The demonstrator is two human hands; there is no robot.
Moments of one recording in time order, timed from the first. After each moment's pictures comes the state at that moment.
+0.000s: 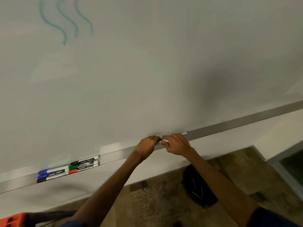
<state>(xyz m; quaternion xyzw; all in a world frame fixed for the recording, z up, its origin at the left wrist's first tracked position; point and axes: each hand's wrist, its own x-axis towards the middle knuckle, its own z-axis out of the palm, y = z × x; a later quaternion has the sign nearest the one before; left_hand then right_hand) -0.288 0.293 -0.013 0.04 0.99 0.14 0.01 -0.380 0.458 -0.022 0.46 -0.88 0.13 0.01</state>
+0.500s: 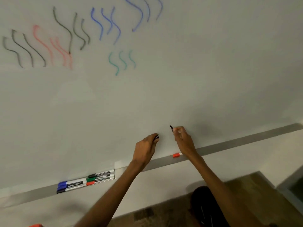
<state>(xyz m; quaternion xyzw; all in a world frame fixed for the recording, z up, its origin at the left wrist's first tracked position) -0.218 0.269 0.098 -0.05 0.93 0.21 -0.29 -0.323 0.430 0.098 0.23 -0.83 0.52 0.00</state>
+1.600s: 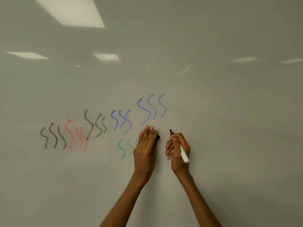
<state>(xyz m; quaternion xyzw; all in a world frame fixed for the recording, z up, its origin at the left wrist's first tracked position) -0.332 0.232 0.332 0.03 0.76 0.07 -0.65 -0.364 0.352 0.353 0.36 -0.48 0.79 0.15</state>
